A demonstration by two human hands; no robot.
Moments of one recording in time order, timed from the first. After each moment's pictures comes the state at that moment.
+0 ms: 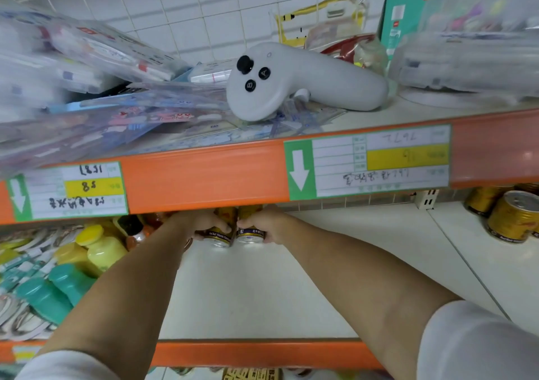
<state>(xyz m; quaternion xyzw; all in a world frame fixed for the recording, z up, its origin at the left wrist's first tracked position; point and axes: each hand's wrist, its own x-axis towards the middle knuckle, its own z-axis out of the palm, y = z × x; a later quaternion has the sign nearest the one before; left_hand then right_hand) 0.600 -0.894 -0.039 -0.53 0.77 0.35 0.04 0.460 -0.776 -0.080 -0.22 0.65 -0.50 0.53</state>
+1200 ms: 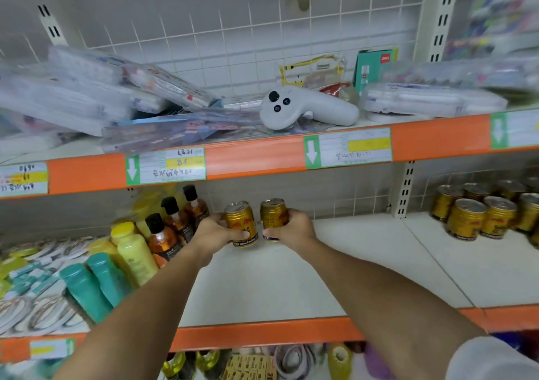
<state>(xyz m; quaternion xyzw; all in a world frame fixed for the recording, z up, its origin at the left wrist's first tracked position) 0.642 -0.814 -0.036 -0.39 0.71 0.54 -0.23 0.469 -0.687 -0.069 -0.31 0.76 -0.53 0.21</state>
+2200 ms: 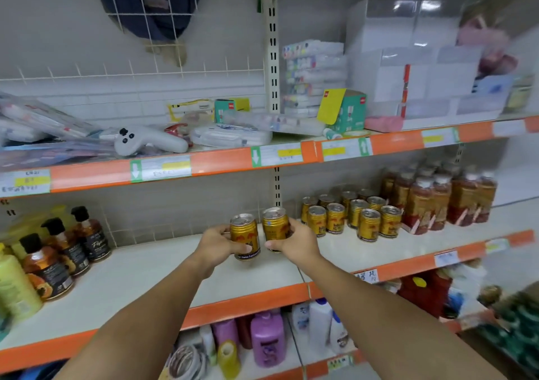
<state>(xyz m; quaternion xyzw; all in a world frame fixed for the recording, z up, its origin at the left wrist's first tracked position) 0.501 -0.545 -0.009 -0.28 0.75 0.58 -0.17 0.360 -0.377 -0.030 -0.29 0.77 -0.56 0.11</state>
